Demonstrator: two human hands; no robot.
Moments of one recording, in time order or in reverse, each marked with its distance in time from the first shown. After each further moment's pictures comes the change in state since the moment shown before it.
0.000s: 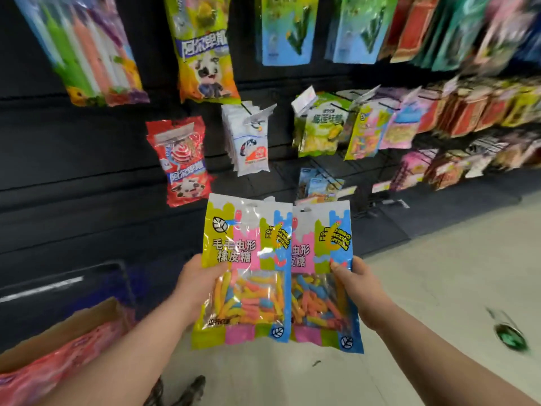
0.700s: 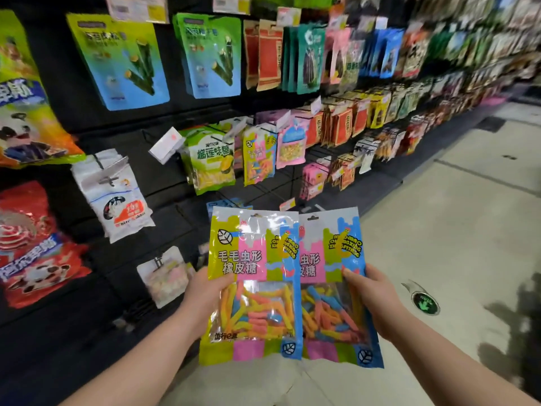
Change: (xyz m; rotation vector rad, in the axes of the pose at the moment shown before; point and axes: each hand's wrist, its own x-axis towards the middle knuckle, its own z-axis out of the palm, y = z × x) left_hand 0.052 0.055 0.234 0.092 -0.392 0.089; right_hand 0.033 -0.036 -0.193 0.262 0.352 -0.054
